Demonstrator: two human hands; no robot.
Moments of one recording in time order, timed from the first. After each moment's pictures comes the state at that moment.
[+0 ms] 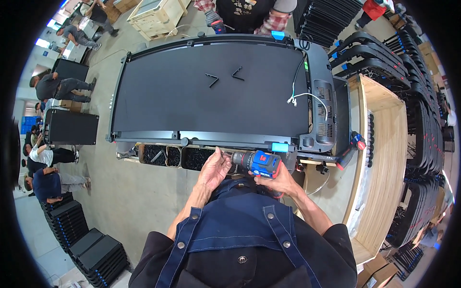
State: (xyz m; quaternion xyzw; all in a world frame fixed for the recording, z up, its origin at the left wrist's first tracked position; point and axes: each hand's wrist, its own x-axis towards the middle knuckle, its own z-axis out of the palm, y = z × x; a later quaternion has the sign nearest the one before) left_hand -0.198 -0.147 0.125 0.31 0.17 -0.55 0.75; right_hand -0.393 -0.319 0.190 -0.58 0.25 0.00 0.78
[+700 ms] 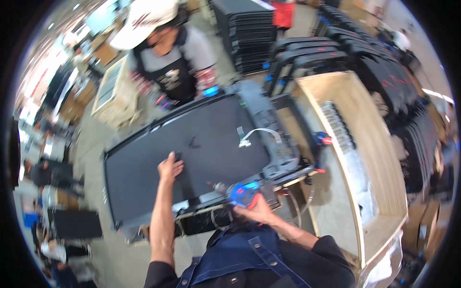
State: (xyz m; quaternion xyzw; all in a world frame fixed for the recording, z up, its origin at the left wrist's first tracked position) left_hand 0.010 -0.311 0.127 0.73 -0.05 -0.39 0.56; right_hand -0.396 -0.304 0.172 -0.62 0.32 -0.24 0.68
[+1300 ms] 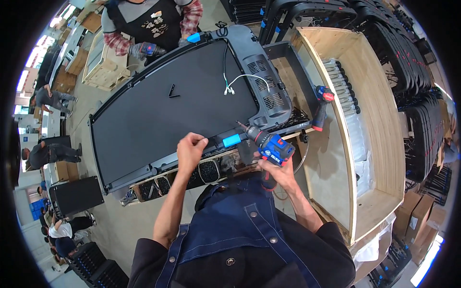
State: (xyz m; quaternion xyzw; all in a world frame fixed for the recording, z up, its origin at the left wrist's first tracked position) left_hand -0.196 -0.275 0.167 0.81 -0.37 -0.31 0.34; right_hand -0.496 -0.327 0.185 -0.43 0.43 -0.32 0.73
